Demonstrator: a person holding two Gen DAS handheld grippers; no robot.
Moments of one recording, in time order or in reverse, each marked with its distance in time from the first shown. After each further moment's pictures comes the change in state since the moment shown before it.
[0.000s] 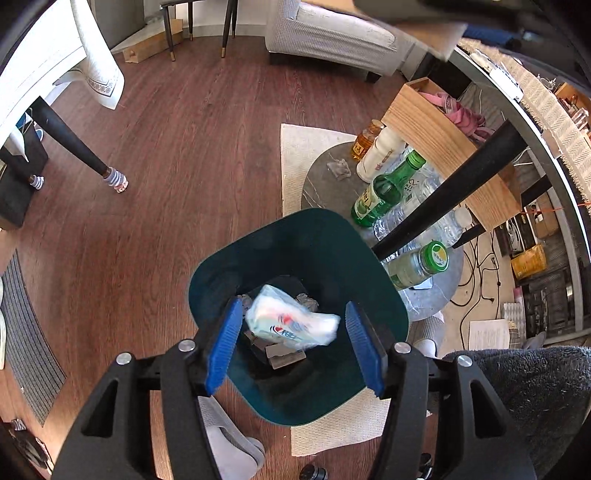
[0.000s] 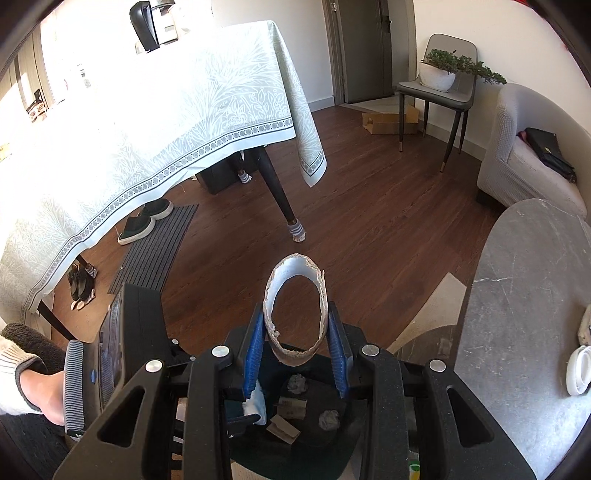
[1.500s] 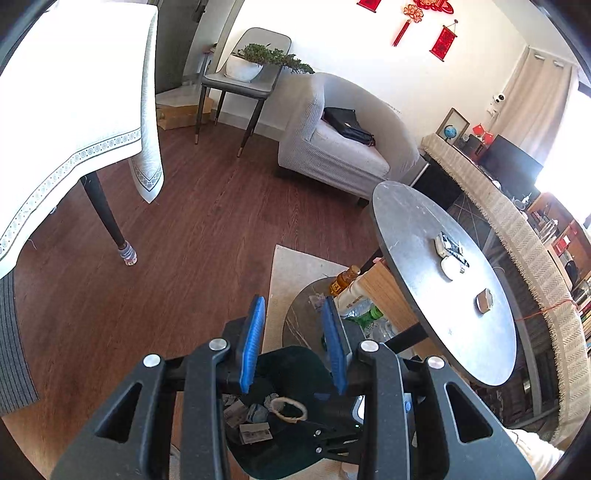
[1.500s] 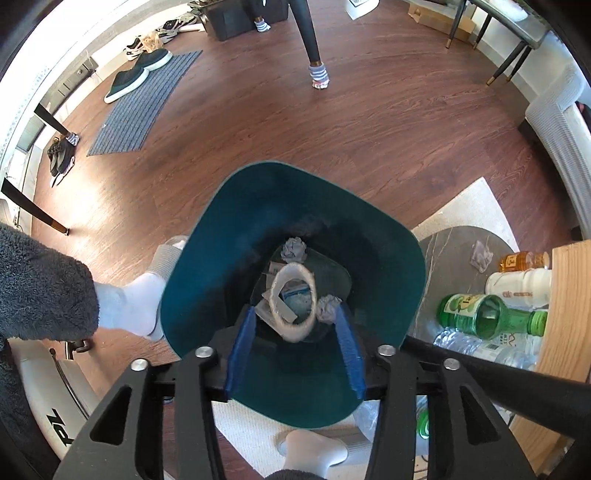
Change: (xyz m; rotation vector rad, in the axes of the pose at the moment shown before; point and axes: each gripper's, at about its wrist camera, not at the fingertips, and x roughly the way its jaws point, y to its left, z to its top) left arm -0.138 0.041 0.052 -0.172 -0.420 -0.118; right arm 0.113 0.022 -0.103 -0.151 0.524 -0.028
